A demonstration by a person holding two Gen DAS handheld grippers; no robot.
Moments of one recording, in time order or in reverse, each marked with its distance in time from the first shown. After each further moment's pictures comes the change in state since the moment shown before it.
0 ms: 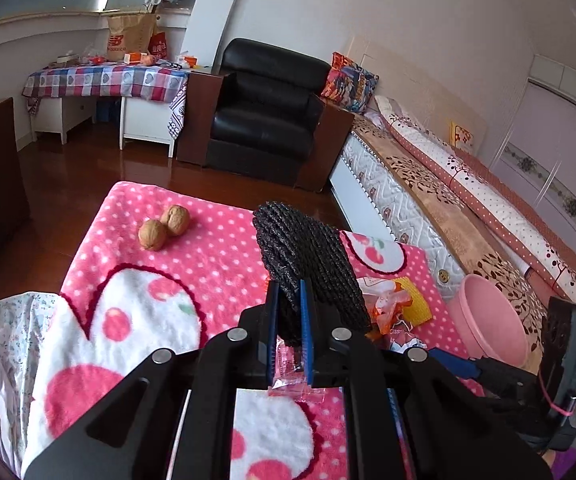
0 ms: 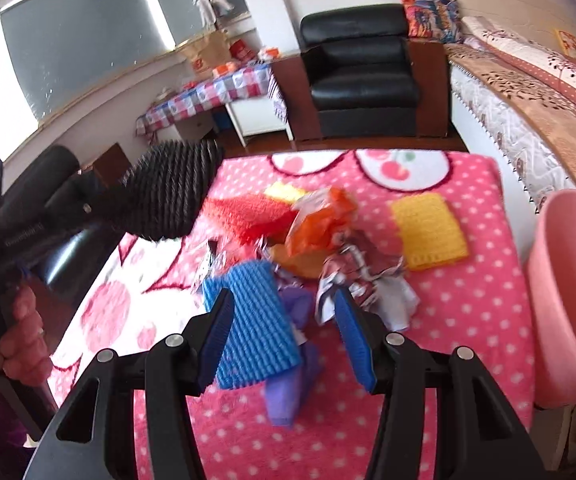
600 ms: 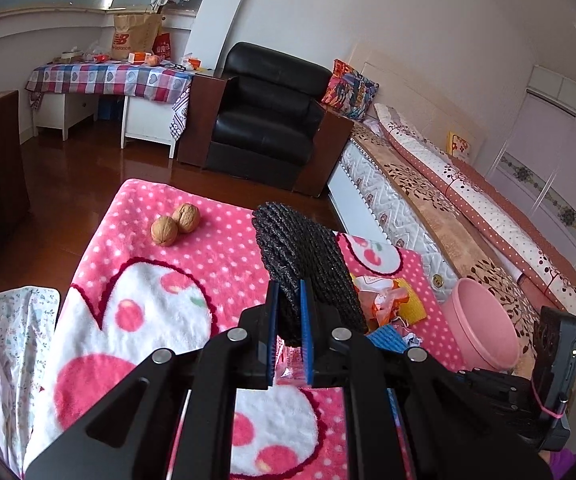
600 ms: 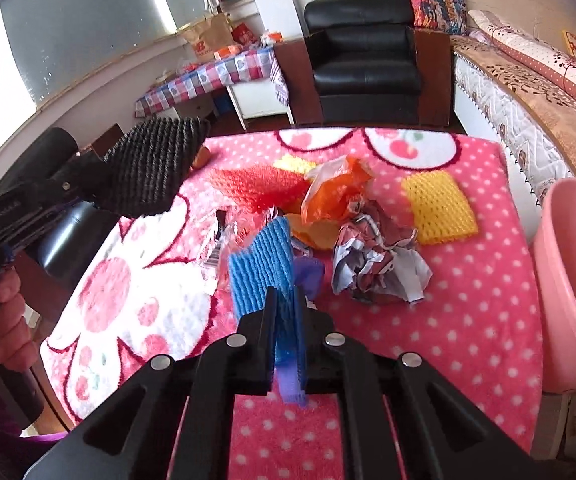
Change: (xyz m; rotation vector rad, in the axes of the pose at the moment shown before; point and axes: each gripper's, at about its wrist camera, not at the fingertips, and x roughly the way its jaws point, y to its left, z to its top) left arm -0.019 0.010 -0.005 -0.018 -0.022 -0.023; right arm -0.019 0.005 -0.011 -0.001 -0.008 -0.012
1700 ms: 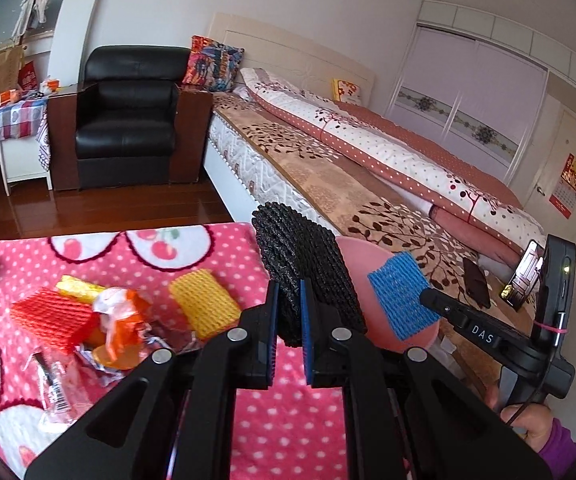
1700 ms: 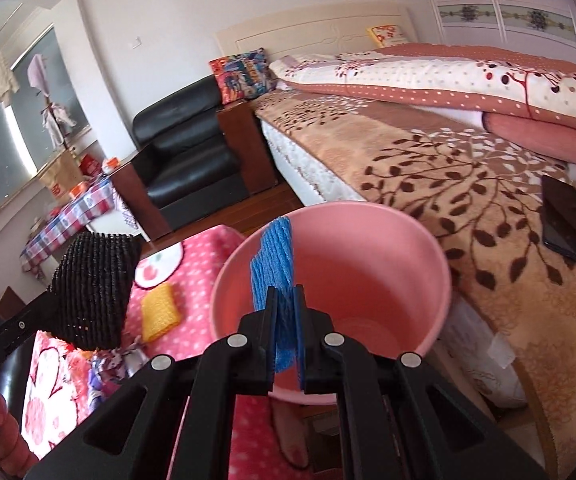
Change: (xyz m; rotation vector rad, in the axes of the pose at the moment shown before) left arm 0.087 -0.228 -0.030 0.301 0.105 -0.312; right arm -0.147 -0.212 -0.028 0.434 -0.303 -0.417
